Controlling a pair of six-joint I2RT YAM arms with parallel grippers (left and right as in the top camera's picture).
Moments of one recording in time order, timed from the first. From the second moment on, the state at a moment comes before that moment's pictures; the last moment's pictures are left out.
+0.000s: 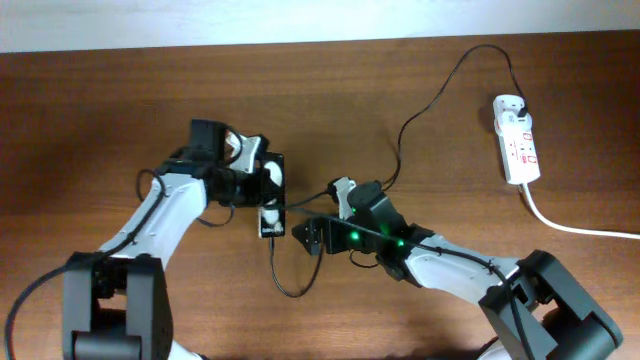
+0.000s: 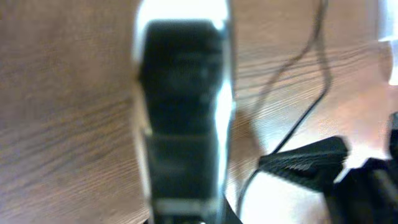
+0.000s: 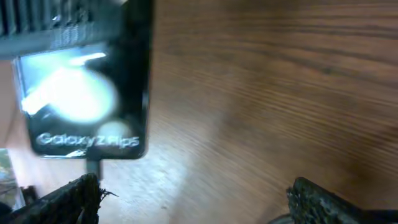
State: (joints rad) left arm -0.14 1.72 1.08 -0.59 0.55 -0.08; right arm 0.62 1.65 0.66 0.23 -0.39 0.59
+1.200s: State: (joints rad) left arm -0.18 1.87 1.08 -0.54 0.37 -0.25; right arm 0.53 1.64 0.66 0.08 -0.50 0.49
